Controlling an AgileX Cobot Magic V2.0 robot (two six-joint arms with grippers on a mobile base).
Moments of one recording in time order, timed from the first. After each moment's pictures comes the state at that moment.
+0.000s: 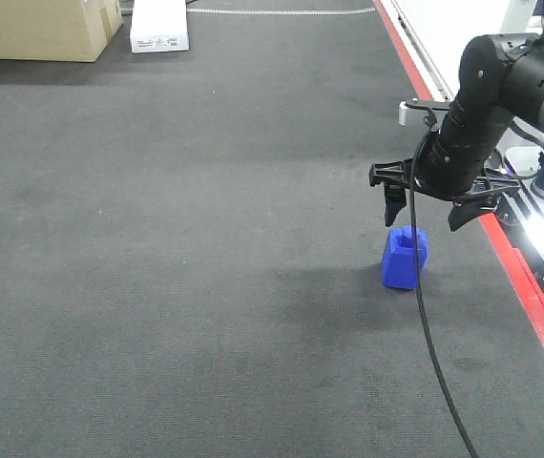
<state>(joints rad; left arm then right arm) 0.02 0.03 0.03 0.01 0.10 -0.04 0.16 2.02 -1.79 0.05 1.24 0.17</state>
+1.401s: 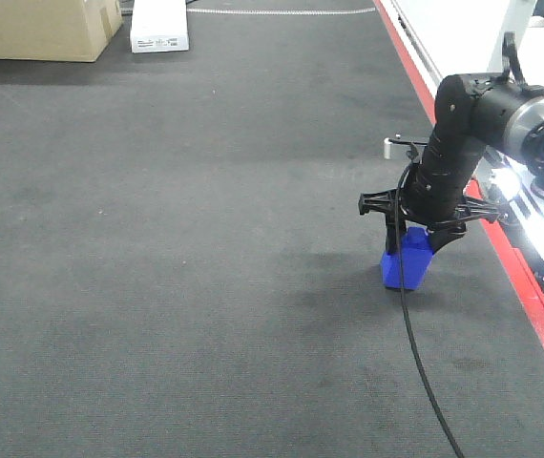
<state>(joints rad) 0.02 0.03 0.03 0.01 0.10 -0.04 0.16 2.13 -1.79 0.07 1.23 0.14</state>
